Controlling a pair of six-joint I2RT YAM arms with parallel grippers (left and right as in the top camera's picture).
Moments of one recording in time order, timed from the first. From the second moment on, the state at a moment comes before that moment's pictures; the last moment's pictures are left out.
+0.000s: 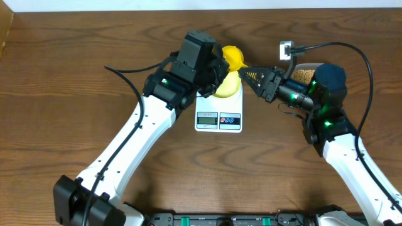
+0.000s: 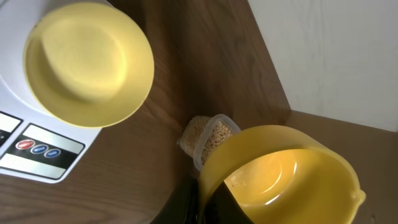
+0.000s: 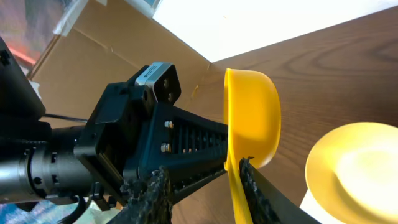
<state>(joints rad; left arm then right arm) -0.53 1.59 1.43 -0.58 0.17 -1.38 0.24 1.30 0.82 0.35 -0.79 0.78</state>
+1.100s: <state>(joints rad) -0.53 1.59 1.43 -0.60 0.18 -1.37 0.24 1.30 0.82 0.30 -0.77 0.69</state>
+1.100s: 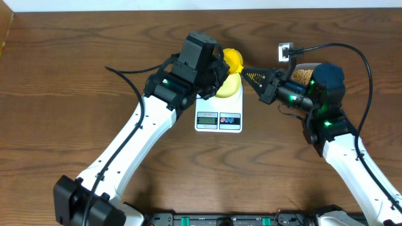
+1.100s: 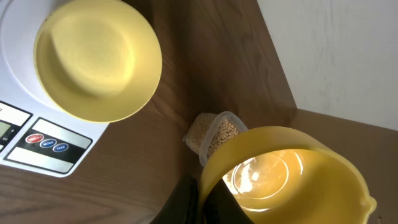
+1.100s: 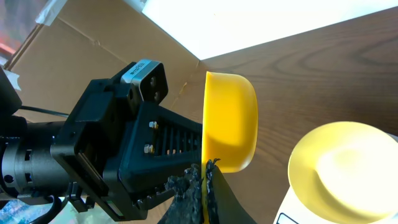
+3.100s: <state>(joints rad) -0.45 1.50 1.56 -1.02 0.17 -0.35 0.08 1.30 1.32 -0.94 -0.38 -0.13</state>
